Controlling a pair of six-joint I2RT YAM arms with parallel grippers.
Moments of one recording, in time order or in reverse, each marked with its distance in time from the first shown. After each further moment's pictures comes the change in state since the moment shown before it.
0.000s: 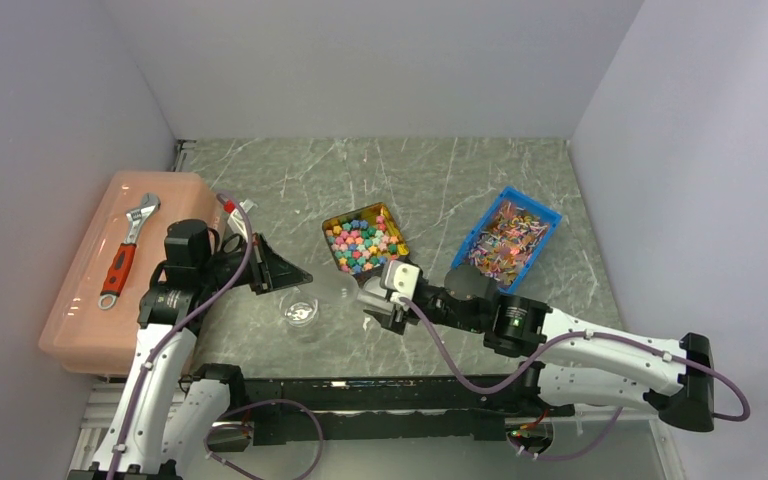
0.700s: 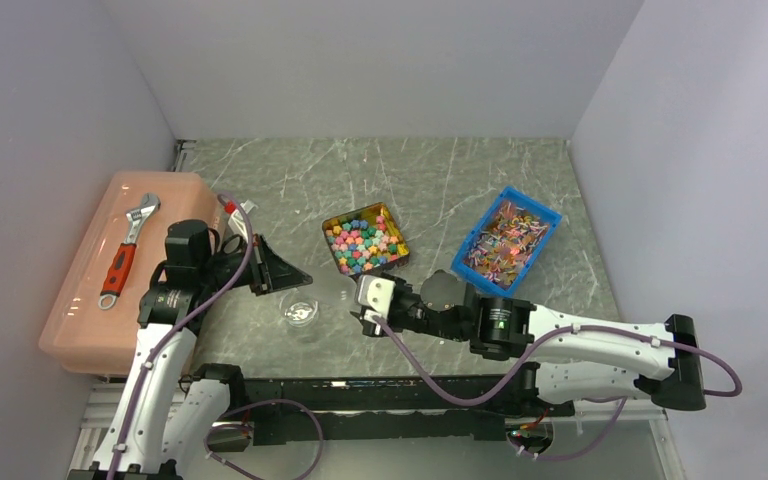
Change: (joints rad) left arm 0.003 0.002 0.000 -0.010 0.009 0.002; right arm 0.127 0.117 0.122 -0.051 0.111 -0.067
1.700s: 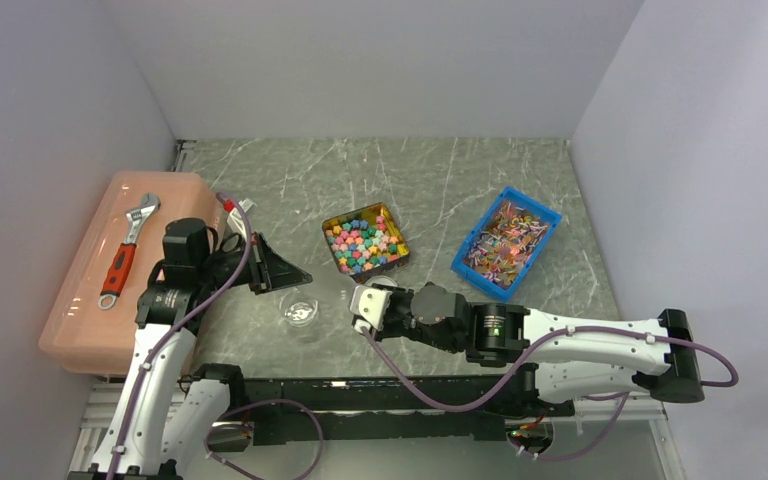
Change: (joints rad) left arm 0.000 0.000 0.023 -0.013 0.006 -0.002; right arm 0.082 0.018 0.004 -0.050 0.190 -0.036
